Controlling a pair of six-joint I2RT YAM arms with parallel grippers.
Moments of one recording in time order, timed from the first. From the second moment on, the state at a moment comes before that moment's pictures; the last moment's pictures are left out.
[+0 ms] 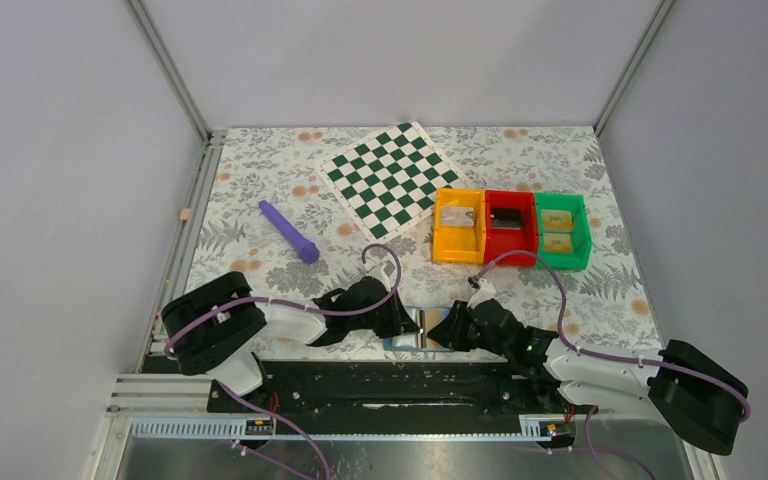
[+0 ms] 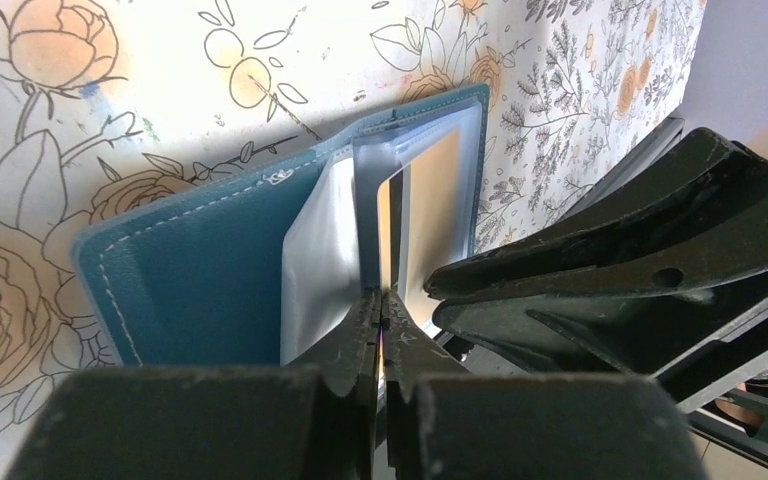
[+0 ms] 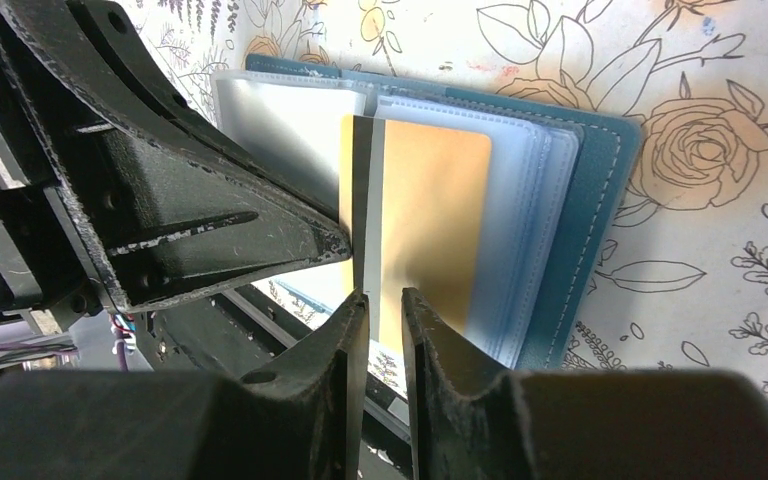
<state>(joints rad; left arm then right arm) -1.03 1.56 0.49 0.44 0.13 -1.13 0.96 0.95 0.10 0.24 0.04 1.01</state>
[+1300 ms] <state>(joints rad) -1.00 1.44 0.48 0.37 0.12 -1.13 0.96 0.82 0.15 0.05 0.06 0.97</state>
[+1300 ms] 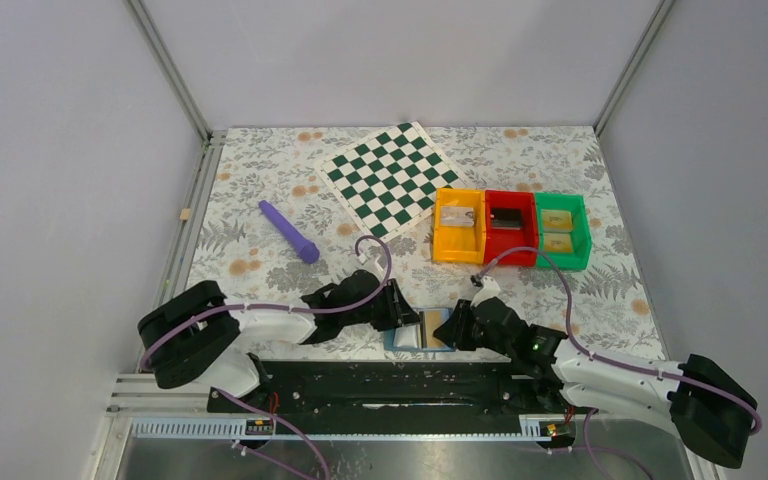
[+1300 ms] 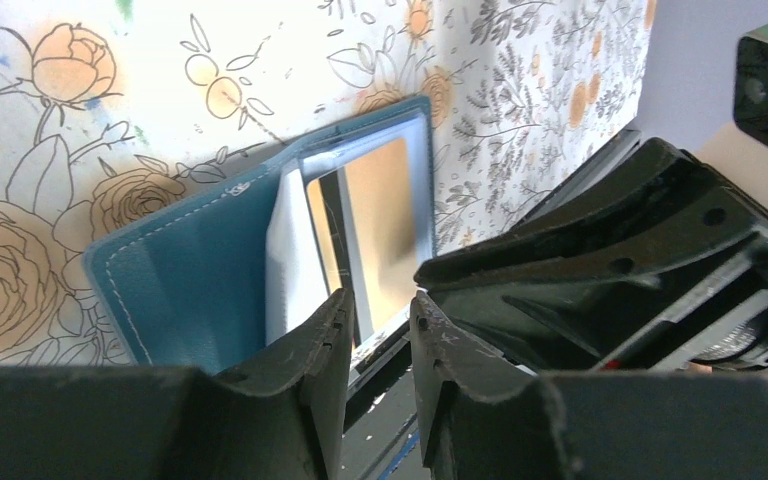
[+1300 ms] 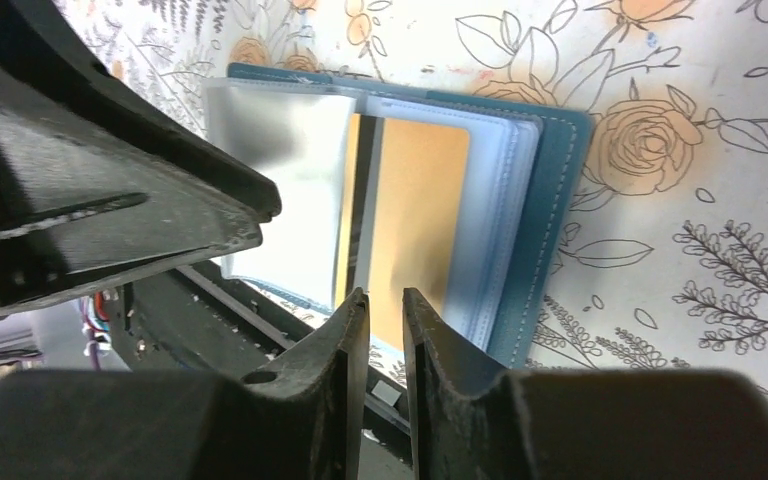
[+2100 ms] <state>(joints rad) -1.02 1.57 0.49 0.45 0.09 -1.12 0.96 0.88 0.14 0.07 0.10 0.99</state>
